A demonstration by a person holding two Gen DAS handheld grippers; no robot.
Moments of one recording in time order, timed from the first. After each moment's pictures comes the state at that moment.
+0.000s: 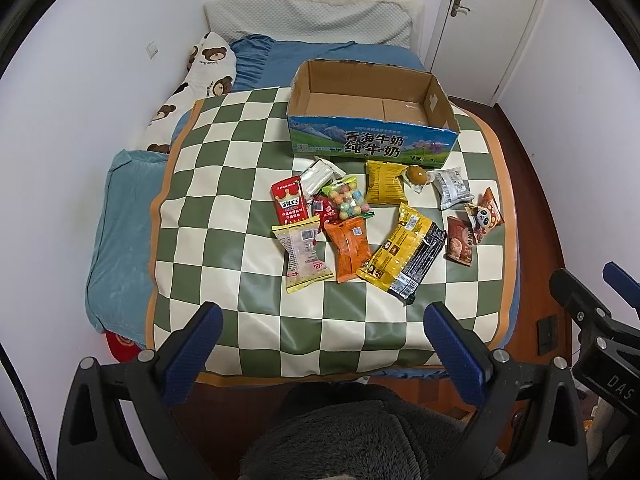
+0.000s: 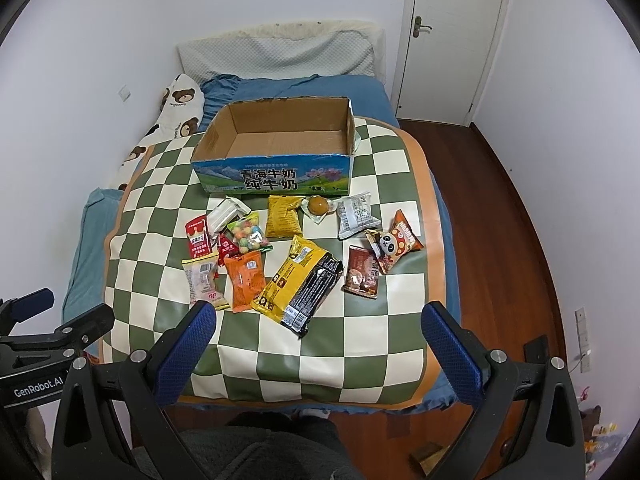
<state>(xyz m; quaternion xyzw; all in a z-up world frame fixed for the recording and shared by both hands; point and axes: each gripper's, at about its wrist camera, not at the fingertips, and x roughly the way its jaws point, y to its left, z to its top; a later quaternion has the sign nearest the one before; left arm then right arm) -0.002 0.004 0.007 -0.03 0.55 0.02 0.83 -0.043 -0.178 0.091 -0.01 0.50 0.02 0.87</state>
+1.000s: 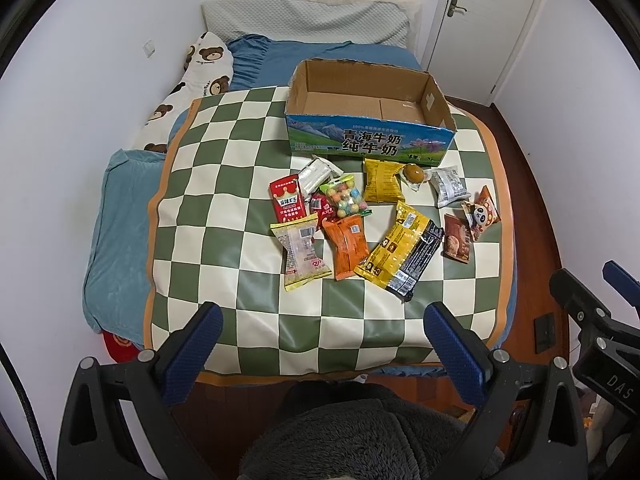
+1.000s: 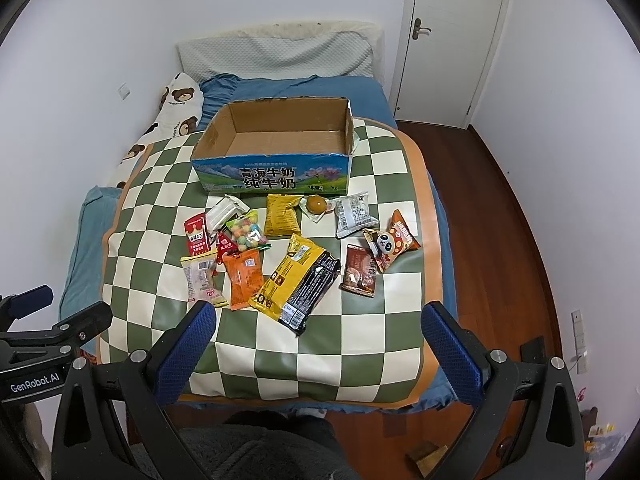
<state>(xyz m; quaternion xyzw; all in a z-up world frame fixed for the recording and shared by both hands) -0.004 0.006 -0.001 -0.03 0.55 0.02 0.83 -0.042 -0.180 0.088 -0.01 0.50 0.02 0.87</state>
